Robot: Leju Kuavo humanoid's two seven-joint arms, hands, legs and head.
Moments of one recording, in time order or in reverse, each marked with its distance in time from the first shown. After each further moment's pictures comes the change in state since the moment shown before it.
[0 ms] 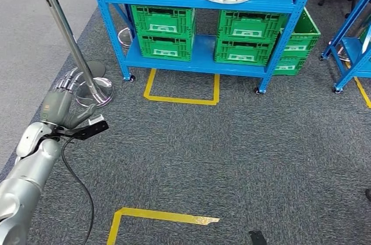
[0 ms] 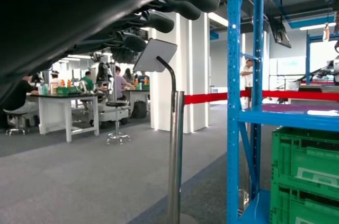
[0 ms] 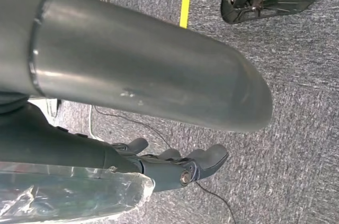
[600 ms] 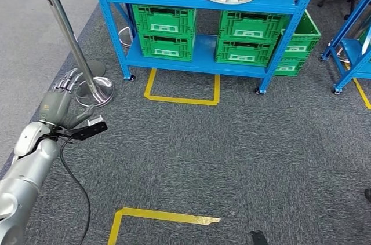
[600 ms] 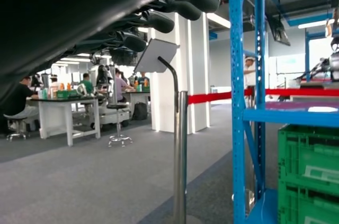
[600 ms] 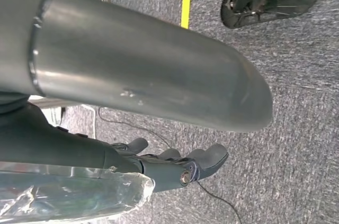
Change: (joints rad) left arm -0.002 0.015 -0.032 0.000 -0.004 0.002 0.015; right arm -0.001 -0.001 -0.015 0.000 -0.003 -0.004 0.008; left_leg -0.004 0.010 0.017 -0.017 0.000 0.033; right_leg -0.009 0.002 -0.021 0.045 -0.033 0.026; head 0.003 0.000
